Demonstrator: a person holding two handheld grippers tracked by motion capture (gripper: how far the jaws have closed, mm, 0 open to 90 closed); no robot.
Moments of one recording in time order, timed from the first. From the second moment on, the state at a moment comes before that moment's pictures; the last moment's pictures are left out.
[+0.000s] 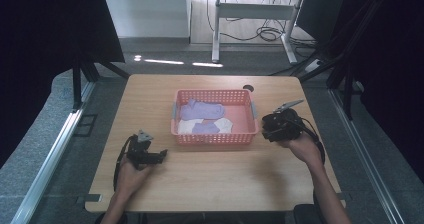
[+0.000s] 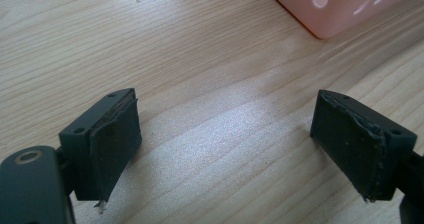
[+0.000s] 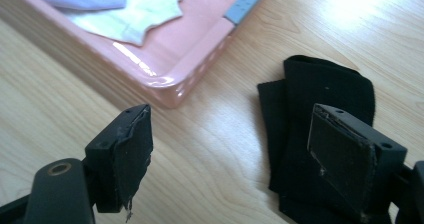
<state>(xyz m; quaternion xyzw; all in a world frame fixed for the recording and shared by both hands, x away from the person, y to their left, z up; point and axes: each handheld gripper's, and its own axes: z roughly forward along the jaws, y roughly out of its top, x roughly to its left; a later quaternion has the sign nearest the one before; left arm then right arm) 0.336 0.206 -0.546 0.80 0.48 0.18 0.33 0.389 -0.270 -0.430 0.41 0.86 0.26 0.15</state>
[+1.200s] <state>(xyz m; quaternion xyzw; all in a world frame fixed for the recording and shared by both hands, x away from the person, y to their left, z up) 0.336 0.206 -0.546 0.80 0.48 0.17 0.33 0.337 -0.226 -0.486 0.36 0.88 0.28 0.13</state>
